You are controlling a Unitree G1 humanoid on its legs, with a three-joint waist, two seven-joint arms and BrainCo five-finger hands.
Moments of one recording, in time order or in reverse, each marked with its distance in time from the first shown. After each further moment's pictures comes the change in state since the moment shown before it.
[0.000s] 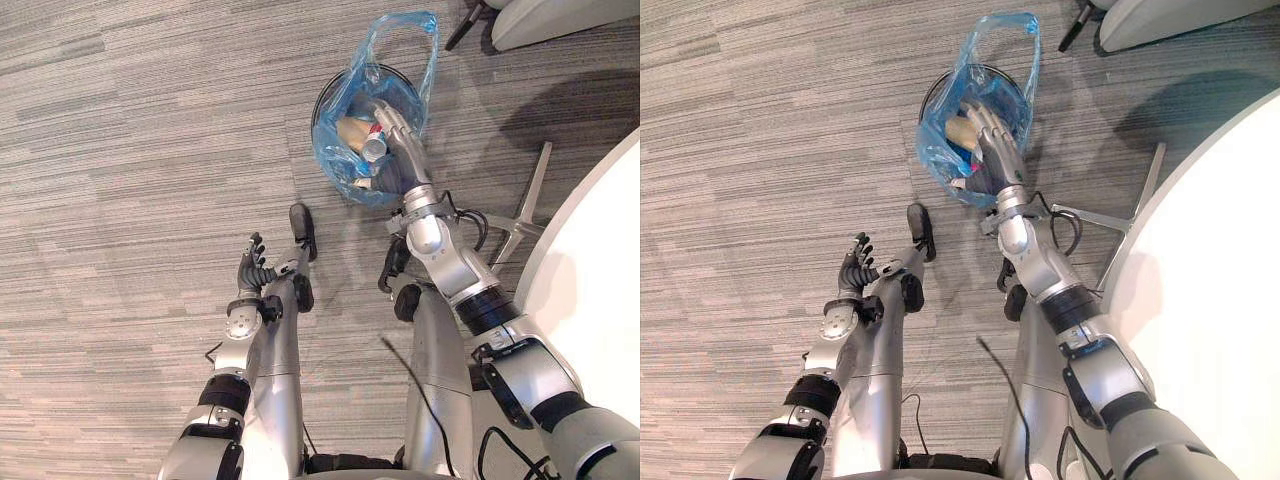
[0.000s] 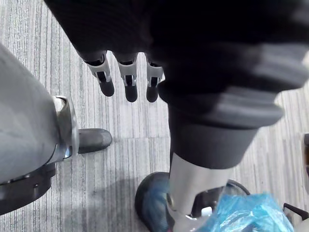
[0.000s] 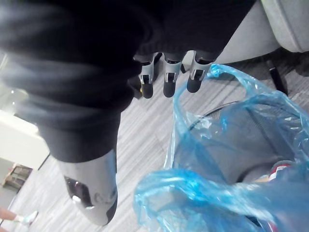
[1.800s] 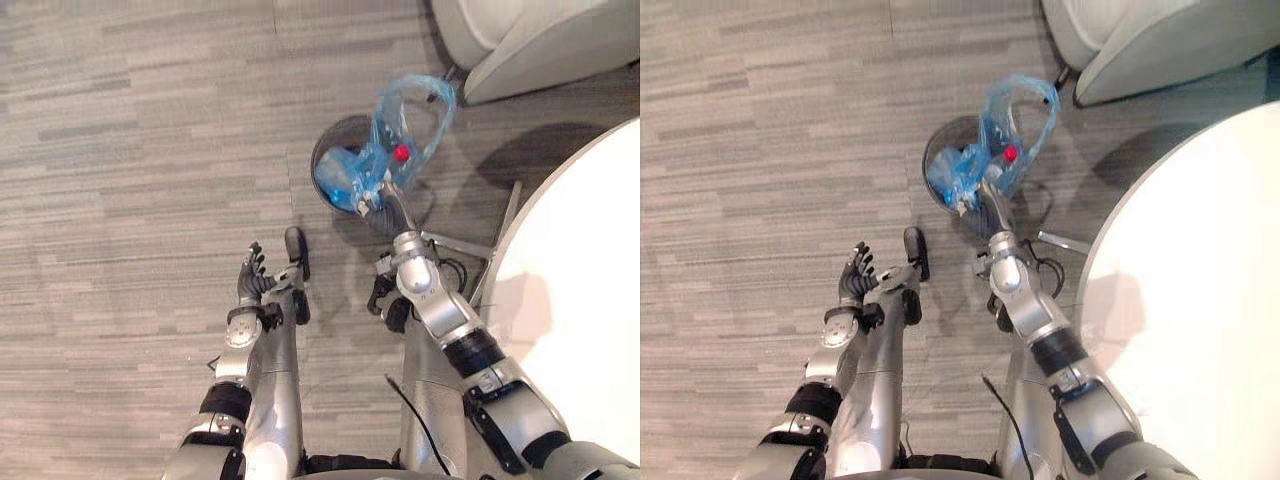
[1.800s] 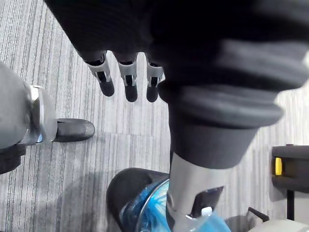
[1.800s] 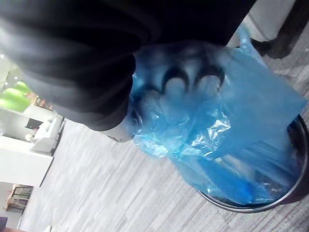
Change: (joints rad) left arm 0.103 -0.003 -0.015 -0.004 0.000 0.032 -0.004; right arm 0.387 0.121 -0.066 -0.327 0.146 0.026 0.036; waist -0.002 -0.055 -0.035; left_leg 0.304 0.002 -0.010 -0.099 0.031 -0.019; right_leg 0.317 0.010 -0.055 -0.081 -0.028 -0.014
